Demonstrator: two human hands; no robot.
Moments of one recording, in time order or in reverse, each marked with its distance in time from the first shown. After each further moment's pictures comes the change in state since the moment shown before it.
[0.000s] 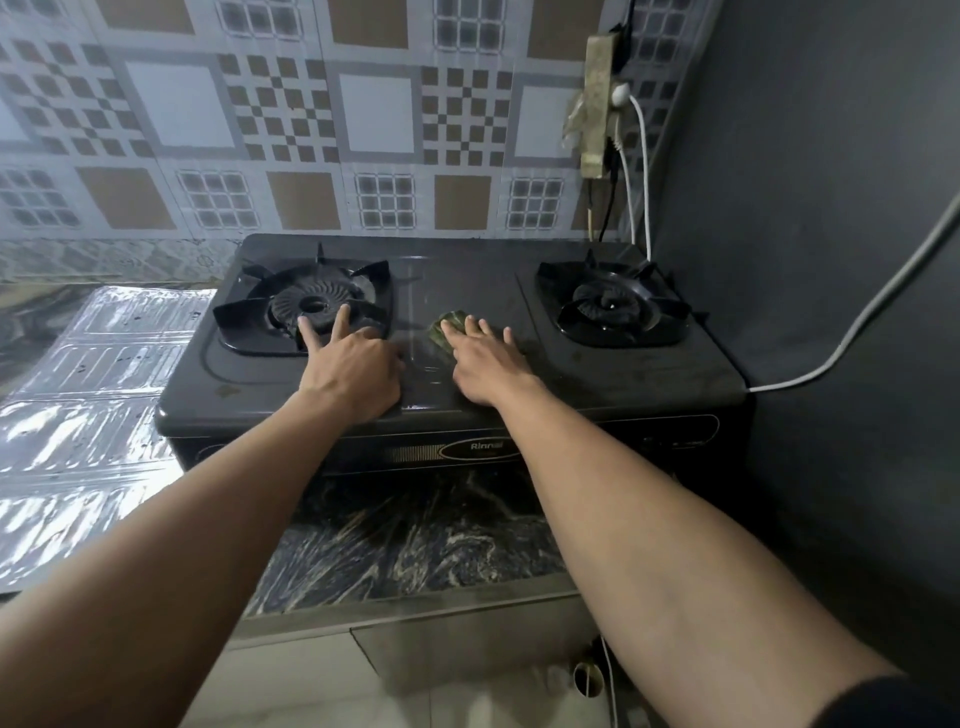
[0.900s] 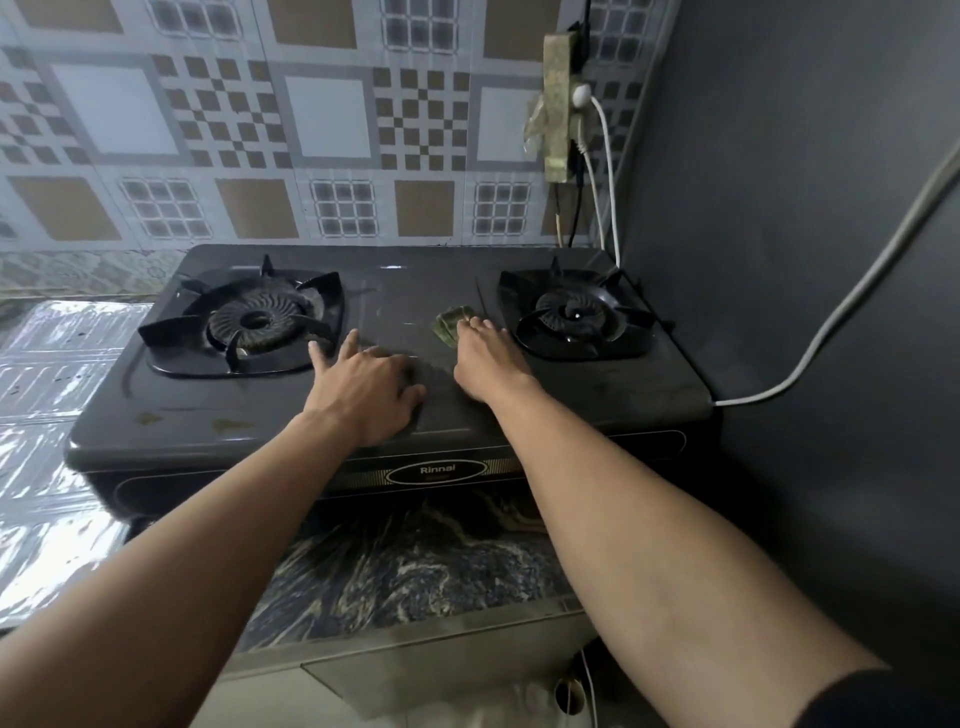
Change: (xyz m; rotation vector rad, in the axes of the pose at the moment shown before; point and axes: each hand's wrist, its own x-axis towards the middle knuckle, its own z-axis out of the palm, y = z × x) left_hand 0.020 0.071 0.001 -0.084 -0.003 0.019; right_hand 0.018 0.061 -0.017 -0.028 0.135 0.071
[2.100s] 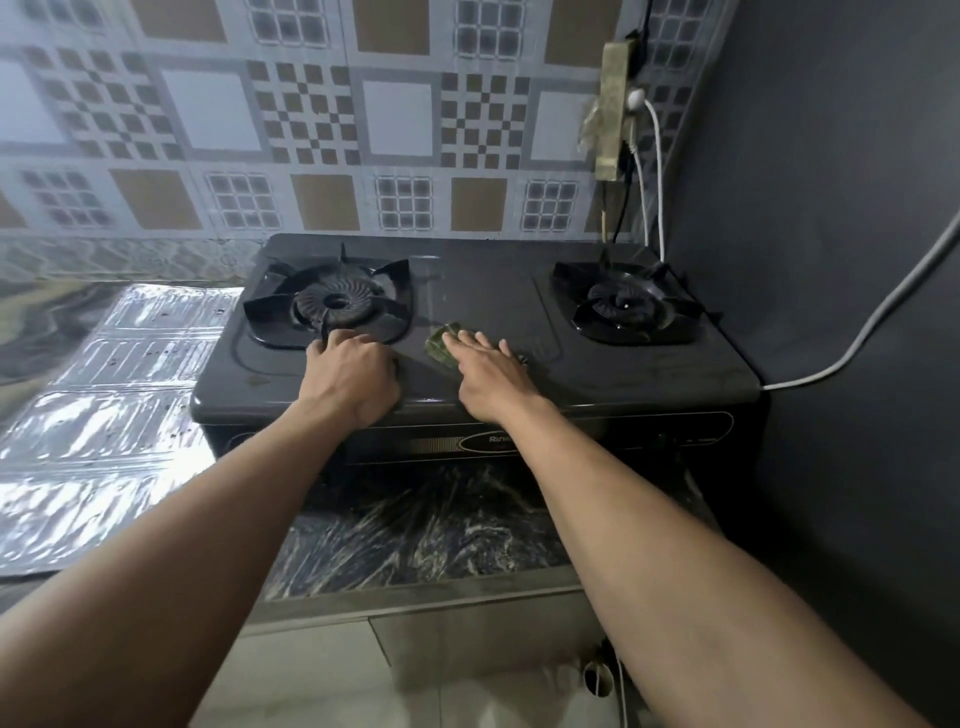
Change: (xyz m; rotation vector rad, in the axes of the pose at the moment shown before) left_hand -0.048 -0.088 -0.010 0.034 0.074 -0.099; right_hand -0.058 -0.080 0.016 0.148 -0.079 -0.150
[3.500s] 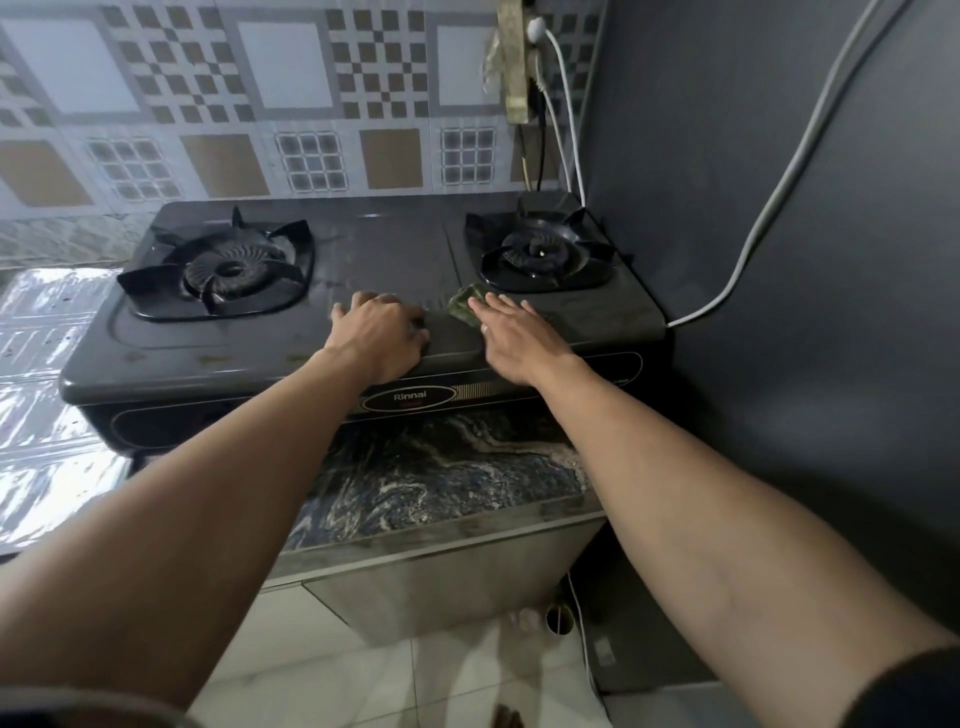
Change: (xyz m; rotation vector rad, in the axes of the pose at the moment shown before) left_hand 0.016 0.139 0.007 -0.072 -0.147 0.144; right_hand -0.050 0.144 -0.031 -0.113 0.061 0.050
